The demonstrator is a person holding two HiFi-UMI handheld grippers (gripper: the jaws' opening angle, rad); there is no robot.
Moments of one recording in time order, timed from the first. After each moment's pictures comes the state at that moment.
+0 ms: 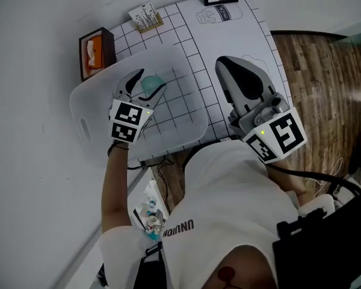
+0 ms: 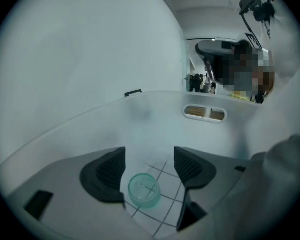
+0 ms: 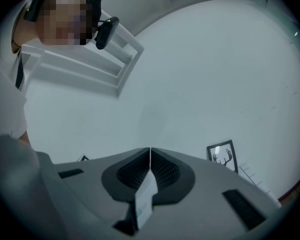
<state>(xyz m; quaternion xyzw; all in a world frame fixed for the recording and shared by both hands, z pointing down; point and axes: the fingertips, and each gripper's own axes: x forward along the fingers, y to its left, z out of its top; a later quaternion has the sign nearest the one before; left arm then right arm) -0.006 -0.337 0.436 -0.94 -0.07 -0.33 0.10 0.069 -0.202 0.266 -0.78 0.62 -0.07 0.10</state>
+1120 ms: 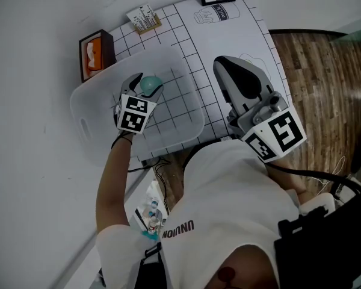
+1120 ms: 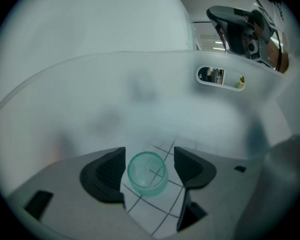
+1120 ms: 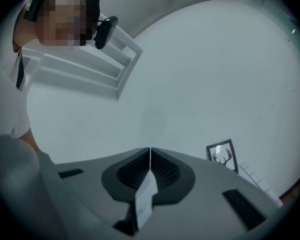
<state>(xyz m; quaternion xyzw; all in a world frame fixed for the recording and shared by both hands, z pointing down) -0.014 -0.356 0.498 -0.91 -0.03 -0.41 0.11 0.067 -0.194 0.265 -0.77 0.62 -0.06 0.12</state>
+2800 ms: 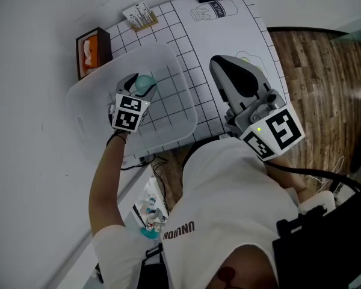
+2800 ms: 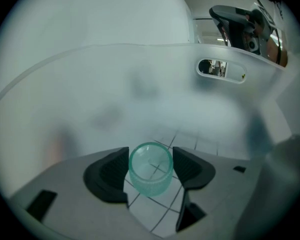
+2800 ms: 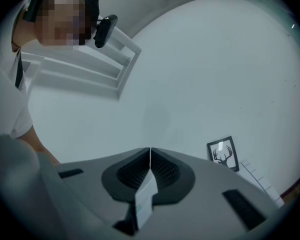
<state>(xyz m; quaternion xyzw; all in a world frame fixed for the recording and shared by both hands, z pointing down) -0.023 -0.358 0.506 -0.90 -0.02 -0.42 0.11 0.070 -0.186 0.270 -0.76 0.63 -0.08 0.12</state>
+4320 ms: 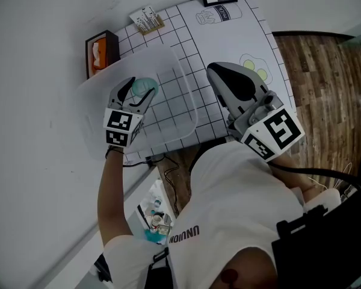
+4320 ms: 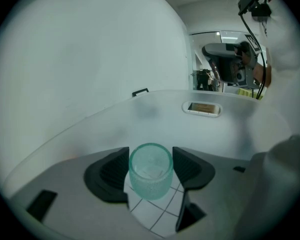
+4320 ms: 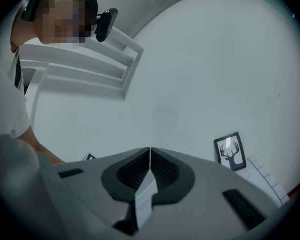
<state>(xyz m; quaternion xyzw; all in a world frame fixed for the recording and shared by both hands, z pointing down) -0.037 -0.346 0.429 -0.93 -0.01 -0.34 0.12 0.055 -0.181 0.273 -0.73 0.66 -0.08 0.12</state>
